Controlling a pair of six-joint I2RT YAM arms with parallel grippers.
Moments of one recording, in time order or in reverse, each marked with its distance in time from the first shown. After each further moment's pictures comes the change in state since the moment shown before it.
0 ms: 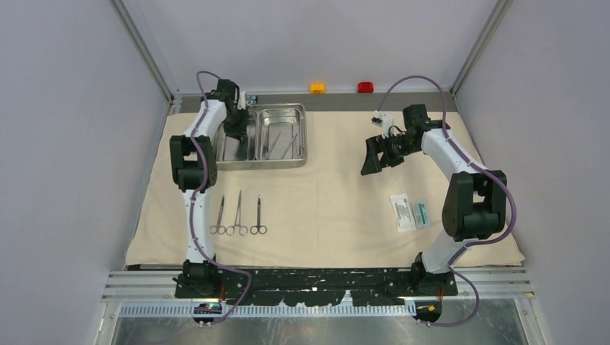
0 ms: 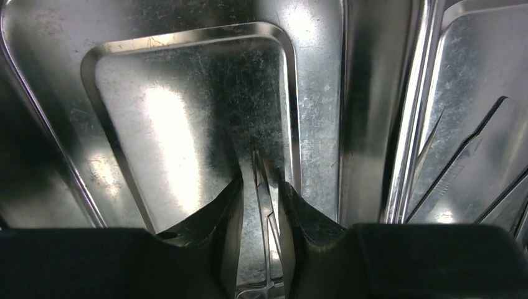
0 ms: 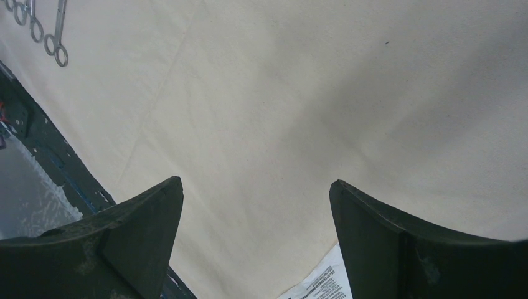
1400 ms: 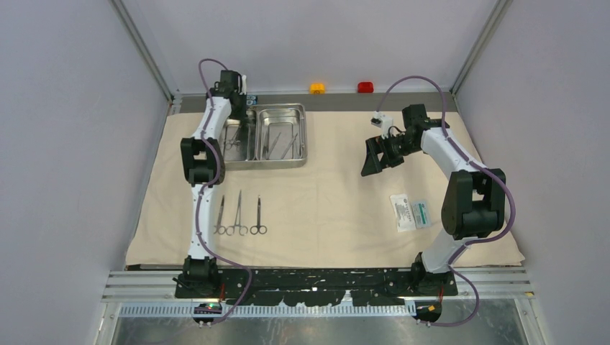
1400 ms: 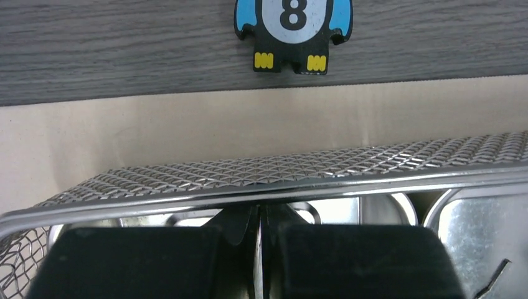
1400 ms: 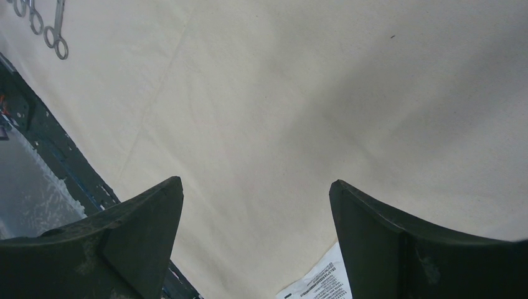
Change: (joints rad) left arm -0.002 0.241 0.382 0.091 -0.117 0.024; right arm 0.000 0.022 0.023 -0.034 -0.004 -0.021
